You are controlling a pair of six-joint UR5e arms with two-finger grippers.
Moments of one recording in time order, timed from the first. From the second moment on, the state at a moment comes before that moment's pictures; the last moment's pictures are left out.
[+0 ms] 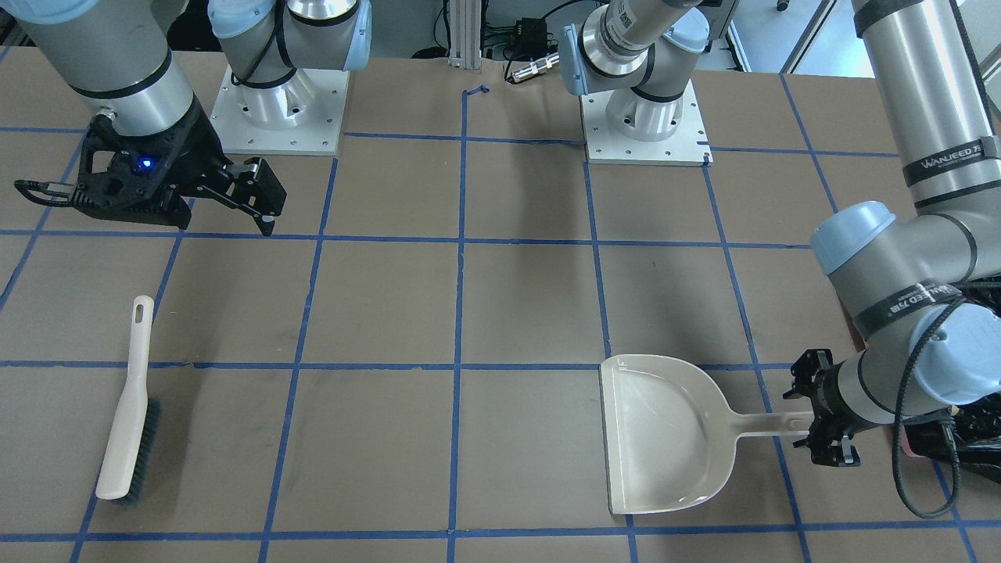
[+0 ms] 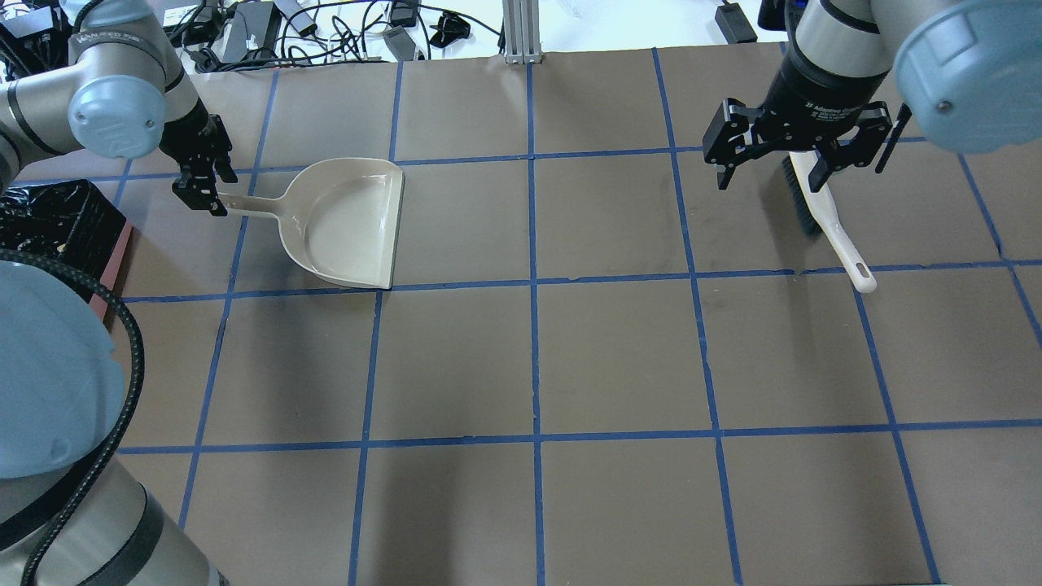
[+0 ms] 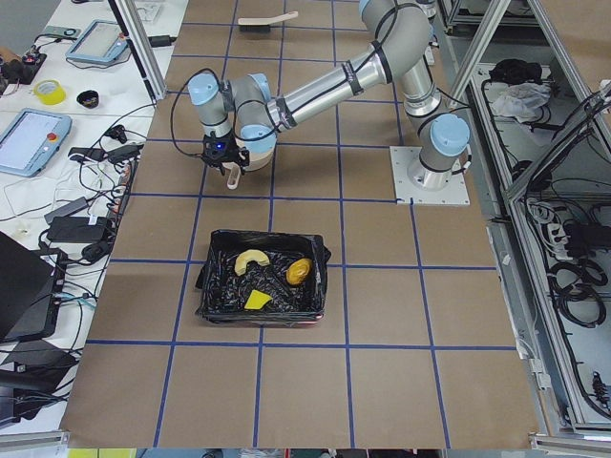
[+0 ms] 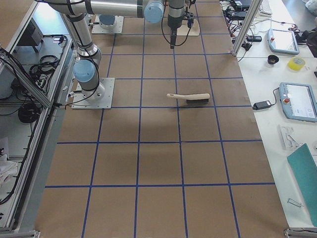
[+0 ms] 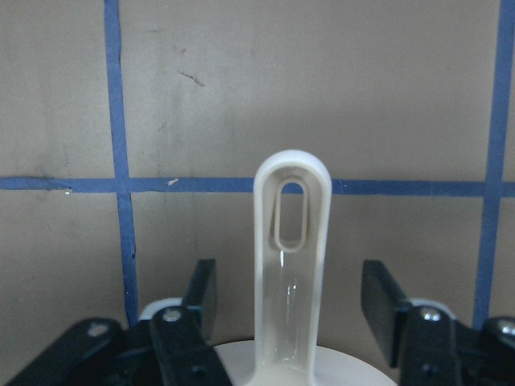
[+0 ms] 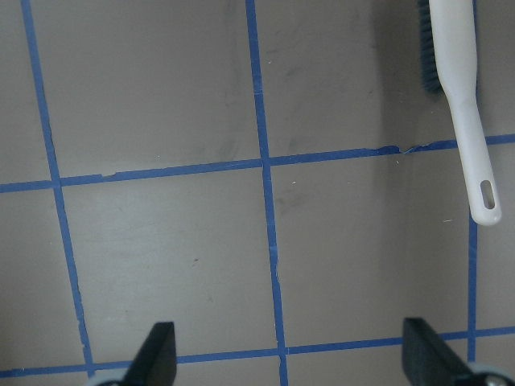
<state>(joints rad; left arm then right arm) -1.30 -2.11 -1.42 -1.22 1.70 -1.30 1.55 -1.53 1.59 -1.62 -1.57 0.07</state>
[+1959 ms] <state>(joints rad) -1.50 -1.91 -1.34 -1.25 1.55 -0.54 1.55 -1.53 1.59 -1.62 -1.57 0.07</state>
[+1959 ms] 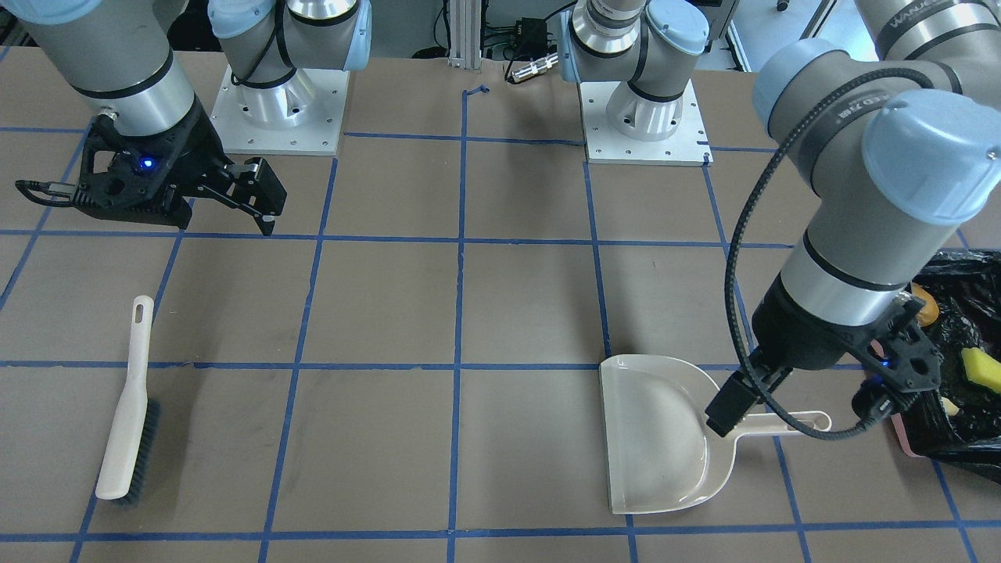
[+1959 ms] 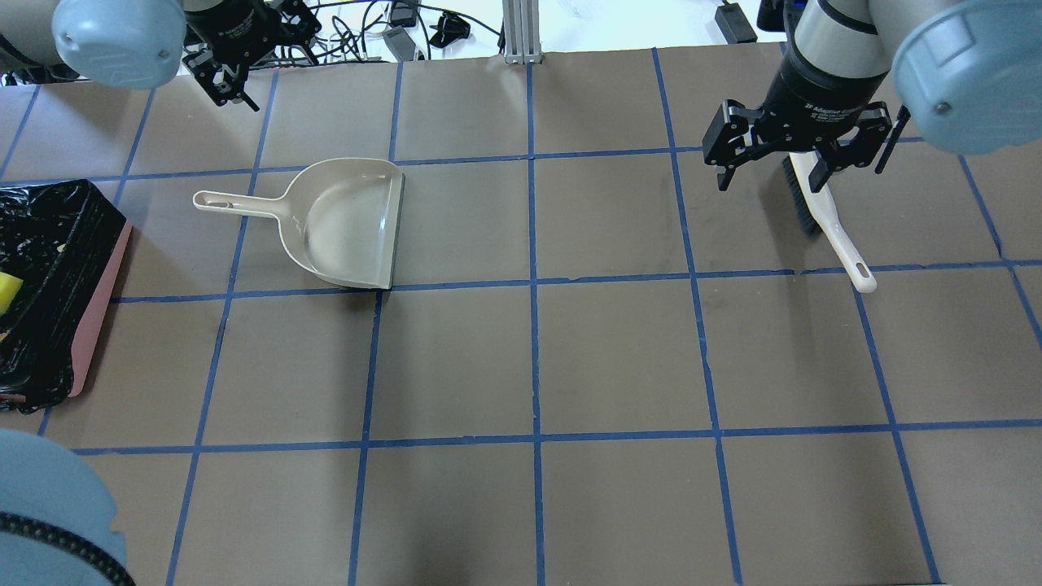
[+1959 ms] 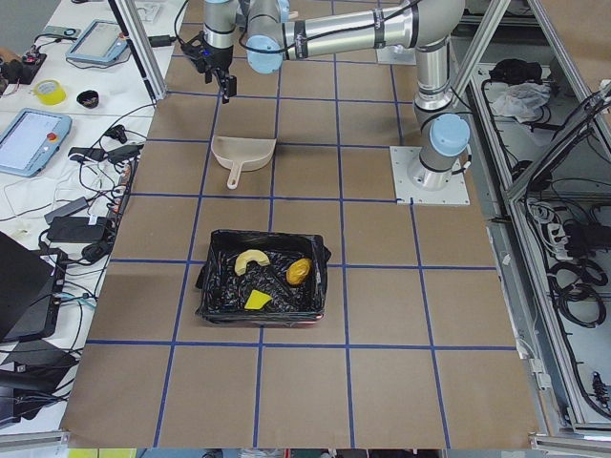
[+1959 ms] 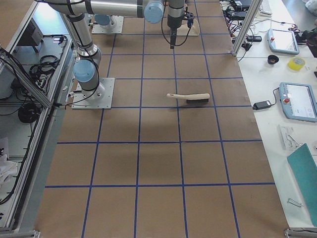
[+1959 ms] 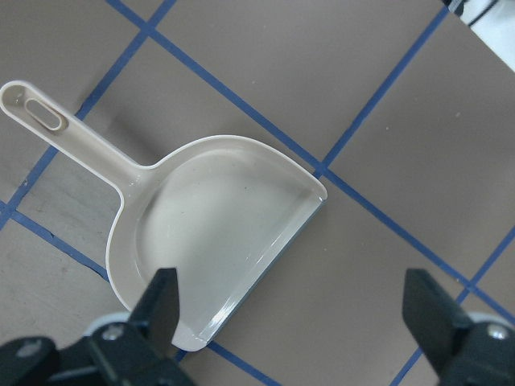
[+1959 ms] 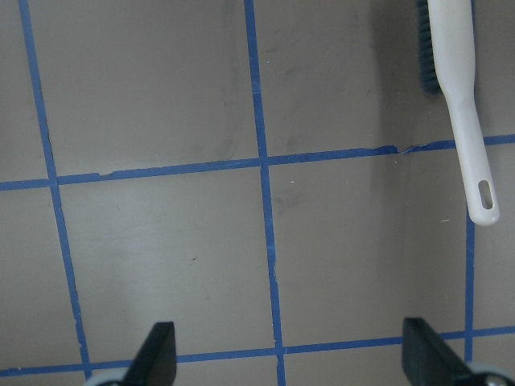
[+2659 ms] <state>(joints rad) -1.57 -1.82 -1.39 -1.37 1.59 -0.12 1.55 -1.53 1.59 -1.62 -1.57 0.07</state>
